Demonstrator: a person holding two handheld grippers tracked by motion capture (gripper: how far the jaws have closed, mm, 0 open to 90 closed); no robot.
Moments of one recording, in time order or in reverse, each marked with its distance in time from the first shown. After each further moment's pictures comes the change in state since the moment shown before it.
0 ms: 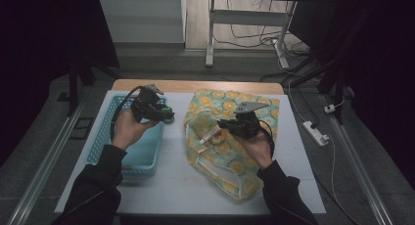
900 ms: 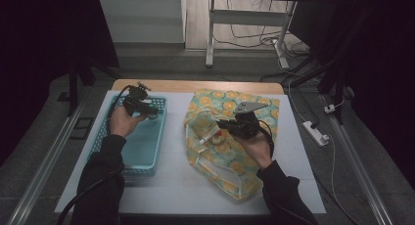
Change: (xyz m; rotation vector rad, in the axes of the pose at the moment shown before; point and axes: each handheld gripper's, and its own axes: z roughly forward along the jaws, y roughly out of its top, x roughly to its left) left arm 0.088 -0.028 0.037 0.107 0.138 -0.213; right arm 0.002 0.000 0.001 0.001 0.003 -0.006
